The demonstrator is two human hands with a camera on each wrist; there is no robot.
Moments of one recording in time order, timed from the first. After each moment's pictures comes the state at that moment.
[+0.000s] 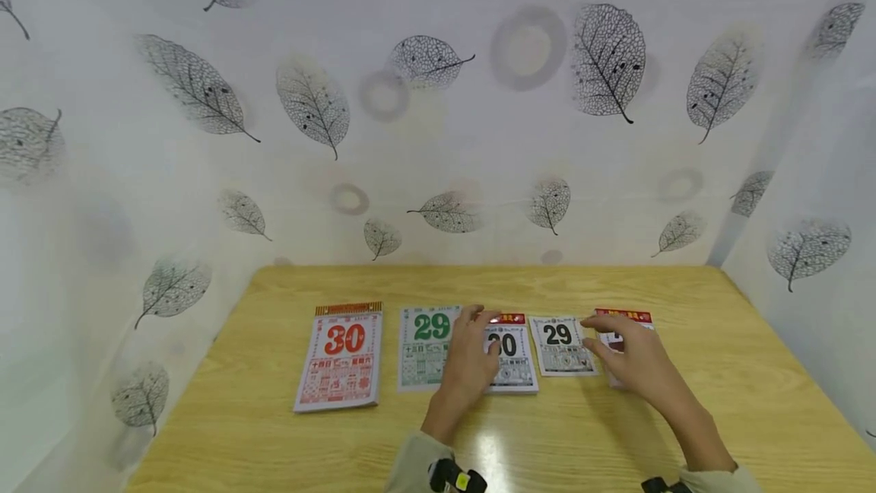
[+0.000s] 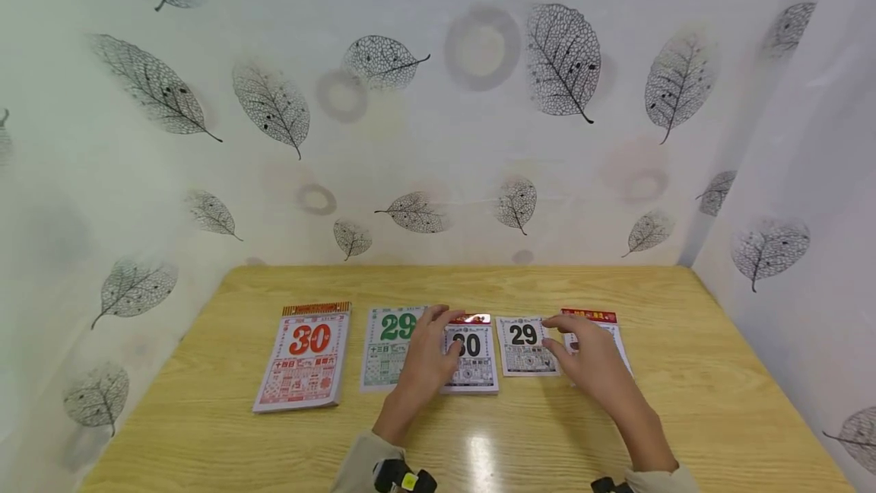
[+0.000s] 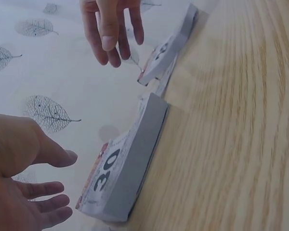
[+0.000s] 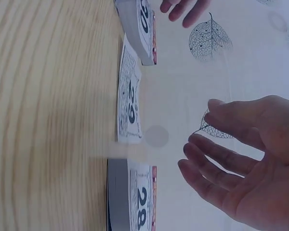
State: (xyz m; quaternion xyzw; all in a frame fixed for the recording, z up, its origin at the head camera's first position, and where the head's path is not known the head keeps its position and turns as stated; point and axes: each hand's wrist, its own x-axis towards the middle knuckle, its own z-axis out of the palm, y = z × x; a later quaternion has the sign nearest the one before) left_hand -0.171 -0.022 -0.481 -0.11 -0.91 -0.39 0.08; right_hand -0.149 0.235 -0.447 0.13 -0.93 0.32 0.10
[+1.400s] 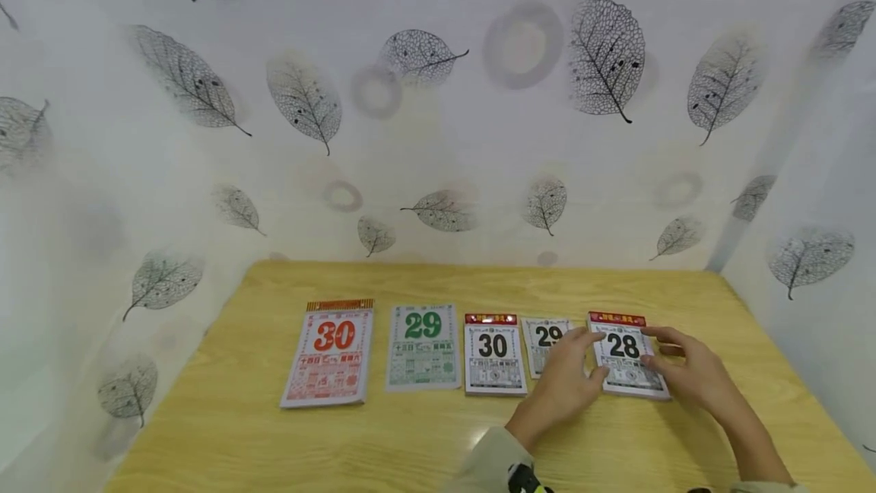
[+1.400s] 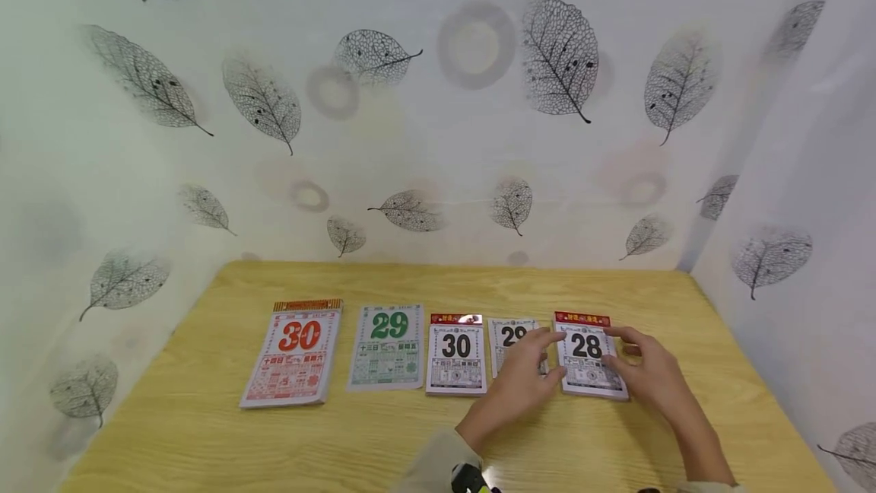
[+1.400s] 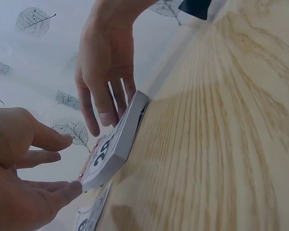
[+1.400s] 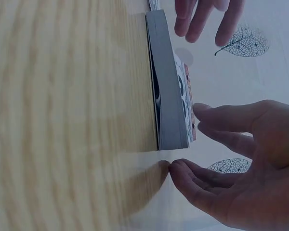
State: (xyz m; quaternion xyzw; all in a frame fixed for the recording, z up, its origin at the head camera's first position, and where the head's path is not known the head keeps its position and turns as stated) left_hand -0.163 0.107 -0.488 -0.24 -0.88 -0.42 -0.01; right_hand -0.158 0.341 -0.477 0.03 -0.94 0.33 0.00
